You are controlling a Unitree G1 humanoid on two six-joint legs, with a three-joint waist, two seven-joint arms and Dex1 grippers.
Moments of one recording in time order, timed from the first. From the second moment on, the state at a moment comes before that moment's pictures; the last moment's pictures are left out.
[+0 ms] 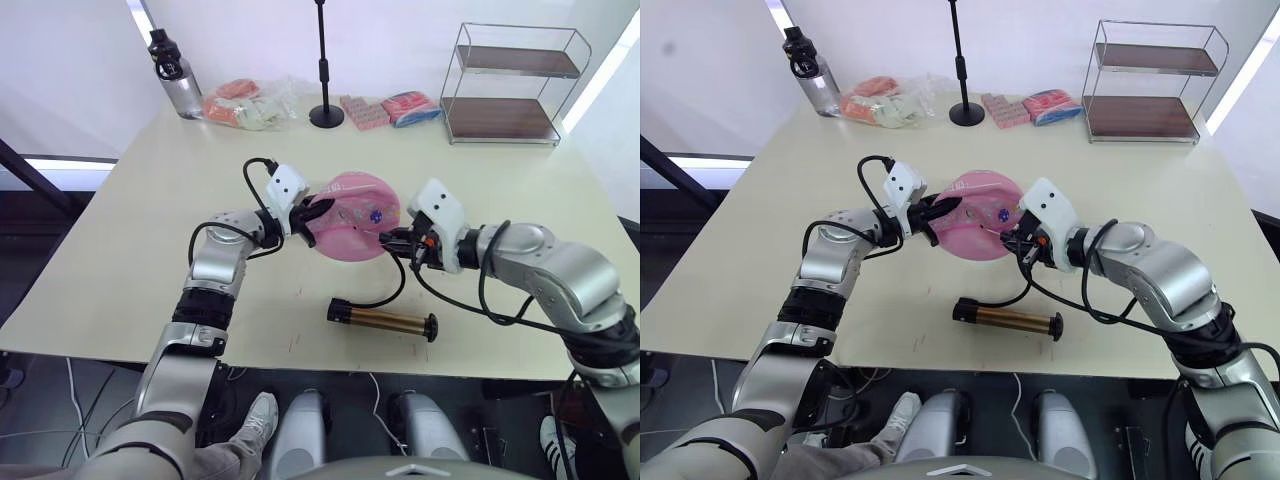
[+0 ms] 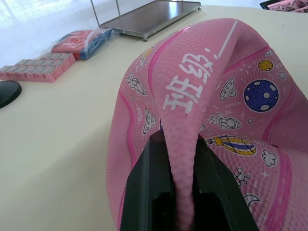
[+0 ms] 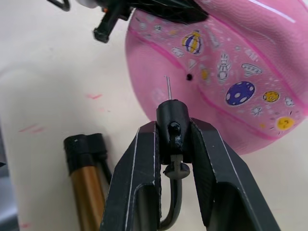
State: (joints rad) left arm -0.69 0.42 -0.07 0.44 -0.14 0.13 -0.83; right arm -0.69 -0.55 0.29 -0.33 0.51 1.08 0.54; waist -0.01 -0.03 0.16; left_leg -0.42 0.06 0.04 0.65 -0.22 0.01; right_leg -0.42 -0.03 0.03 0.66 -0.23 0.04
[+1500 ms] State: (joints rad) left arm -0.68 0.41 -0.06 0.45 -0.12 0.10 -0.83; right arm -0.86 -0.39 0.33 -0.03 0.36 1.17 0.60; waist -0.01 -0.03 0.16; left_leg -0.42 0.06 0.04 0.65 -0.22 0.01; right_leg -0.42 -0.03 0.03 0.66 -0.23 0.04
